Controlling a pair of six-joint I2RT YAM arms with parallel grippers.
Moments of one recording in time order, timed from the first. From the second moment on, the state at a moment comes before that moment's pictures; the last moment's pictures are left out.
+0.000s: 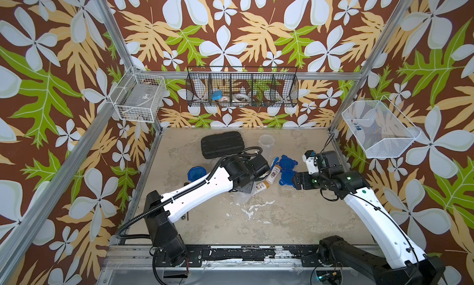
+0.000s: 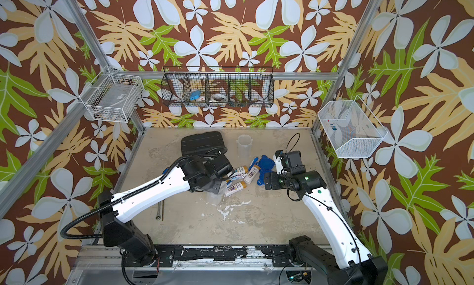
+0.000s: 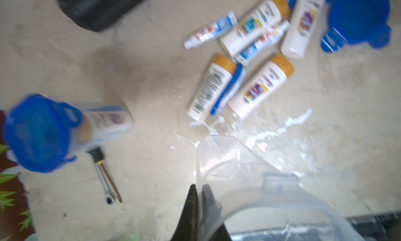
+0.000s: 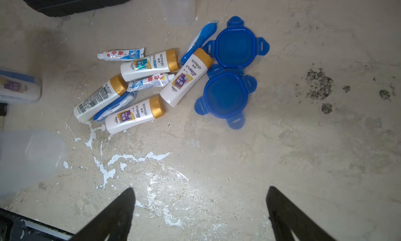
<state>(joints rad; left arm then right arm) -1.03 1.63 1.59 -1.29 -0.32 -0.71 0.26 1.08 1.05 -0.96 -0.08 0.15</state>
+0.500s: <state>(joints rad) -1.18 1.71 1.44 -1.05 -0.15 -0.85 0.26 1.01 1.01 -0.93 -0.08 0.19</state>
